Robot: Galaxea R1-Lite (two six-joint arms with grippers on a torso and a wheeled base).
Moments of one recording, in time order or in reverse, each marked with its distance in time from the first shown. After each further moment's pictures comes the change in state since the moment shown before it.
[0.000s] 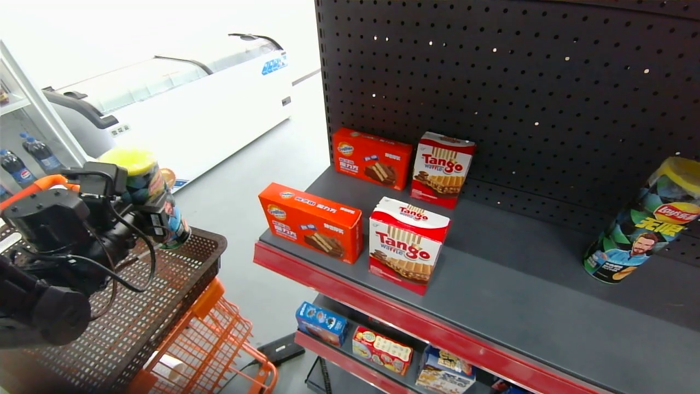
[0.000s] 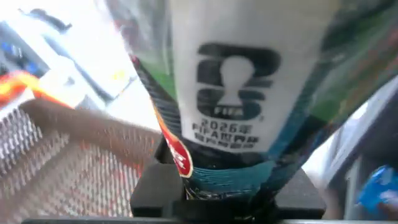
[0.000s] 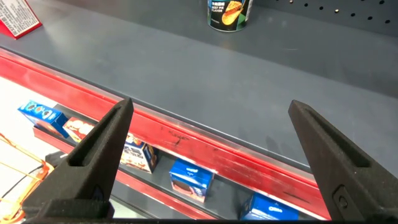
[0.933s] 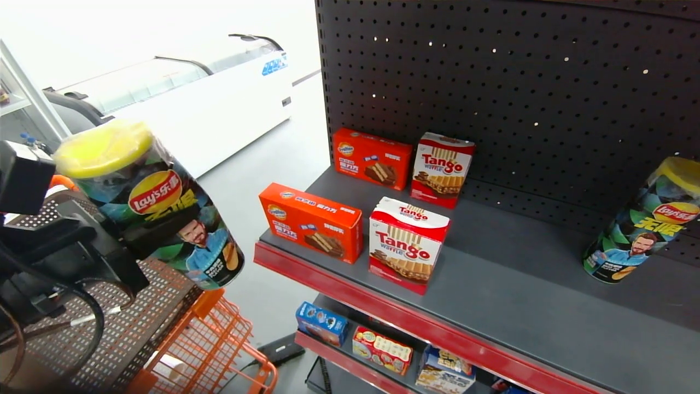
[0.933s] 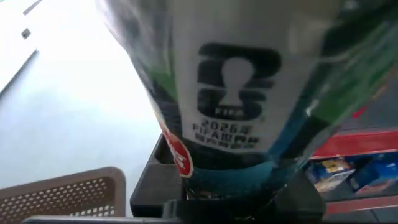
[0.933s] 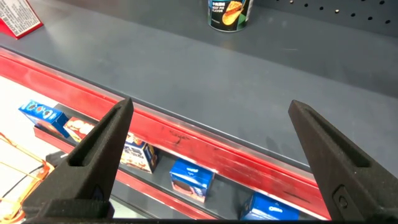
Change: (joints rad) left arm -0.263 -0.652 0.226 0.450 -0.420 -0.092; right arm 0.000 0.000 0.000 0.000 0.000 0.000
